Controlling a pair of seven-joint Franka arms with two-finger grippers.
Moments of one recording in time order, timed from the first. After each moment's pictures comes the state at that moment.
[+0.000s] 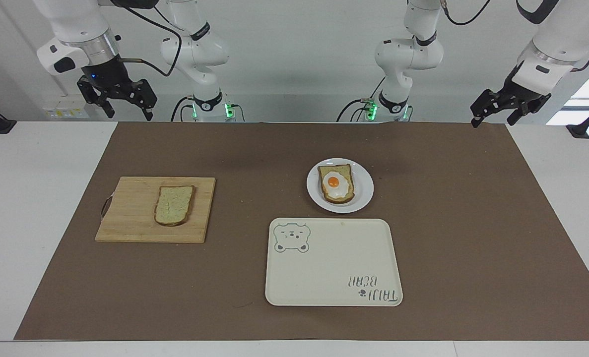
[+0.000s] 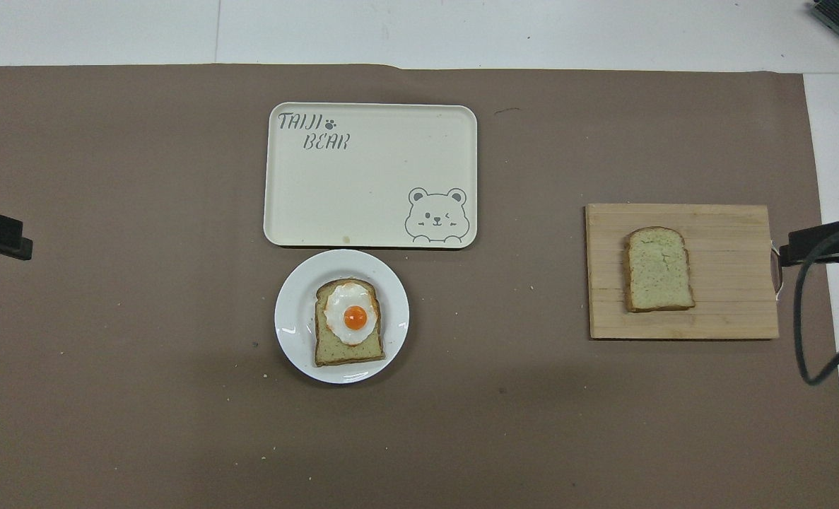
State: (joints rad) left arm -0.10 -0.01 0.09 -1.50 0.00 1.42 -0.02; right arm 0.04 -0.08 -0.08 -1.59 -0.02 1.50 0.06
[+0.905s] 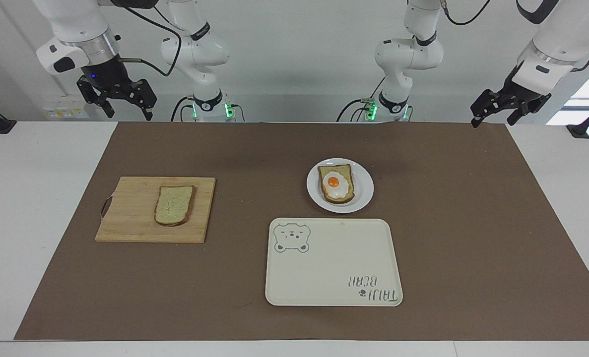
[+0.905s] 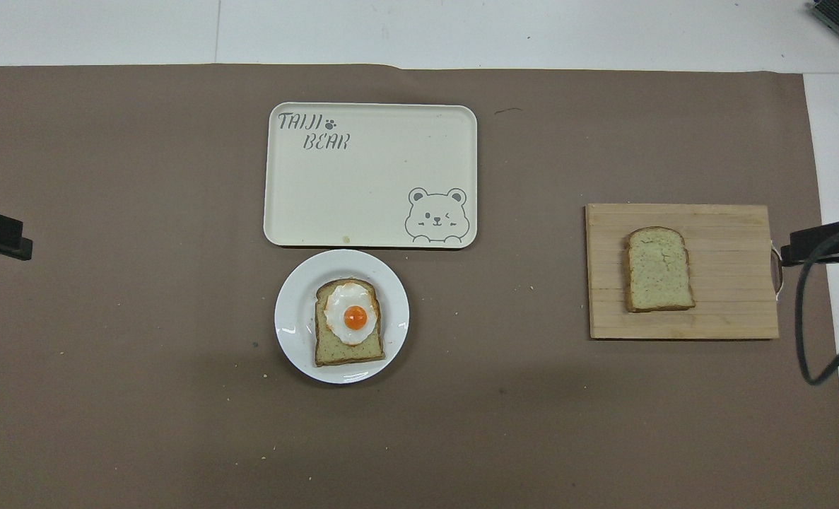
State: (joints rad) left arm -0.10 -0.01 0.09 -1.50 0.00 1.42 -0.02; right arm 0.03 -0.08 -0.08 -1.59 -0.02 1.50 0.06
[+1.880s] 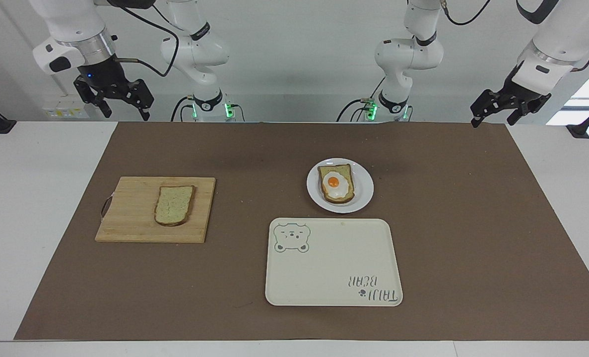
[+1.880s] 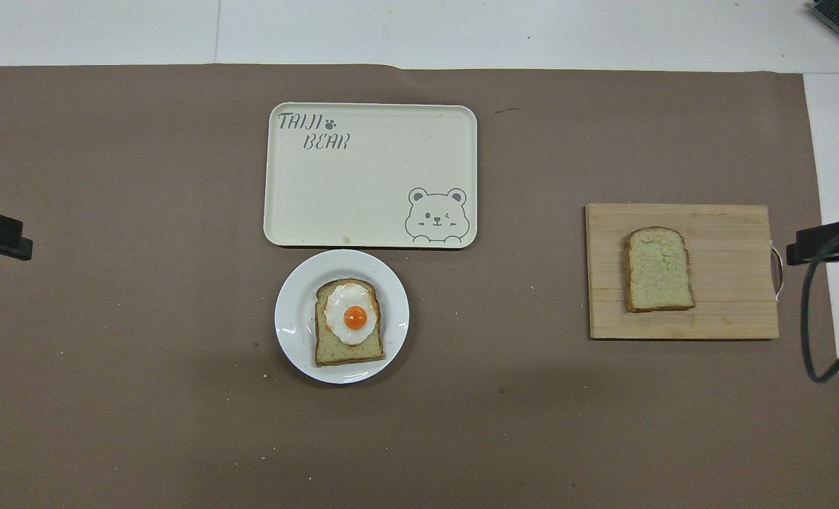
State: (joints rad) left arm -0.10 -0.01 0.09 -1.50 0.00 1.42 -0.02; right arm 0.03 -0.08 -0.08 -1.59 -0.02 1.51 0.06
